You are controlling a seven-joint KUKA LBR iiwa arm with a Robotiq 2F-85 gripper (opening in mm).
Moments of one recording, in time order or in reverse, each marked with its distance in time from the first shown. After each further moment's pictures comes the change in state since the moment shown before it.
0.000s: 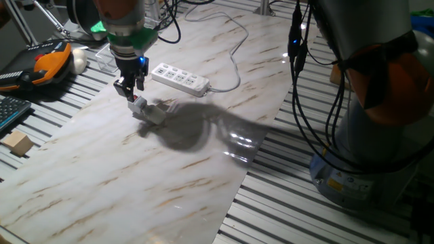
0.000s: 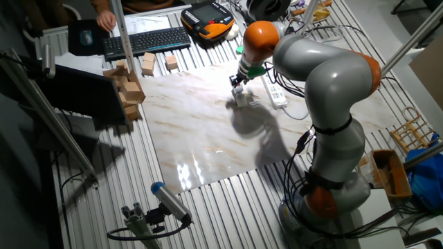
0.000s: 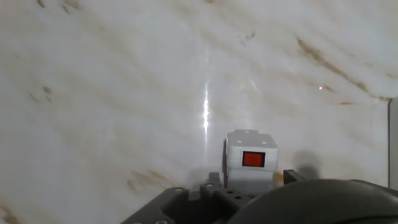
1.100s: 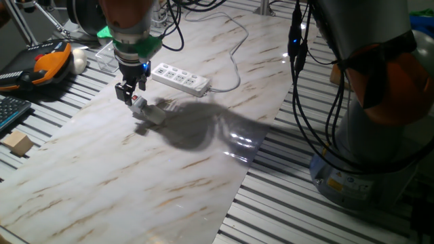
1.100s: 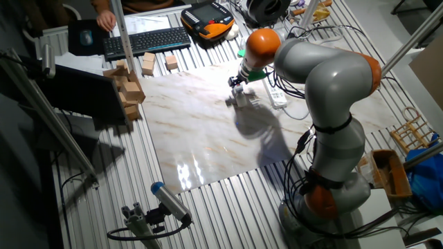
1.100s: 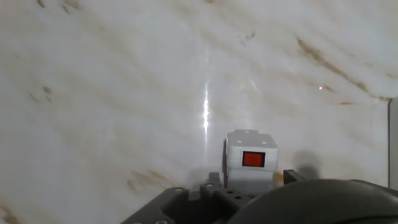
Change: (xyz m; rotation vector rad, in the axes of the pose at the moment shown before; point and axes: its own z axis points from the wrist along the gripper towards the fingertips) arm -0.006 -0.005 0.024 -0.007 -0.073 0.020
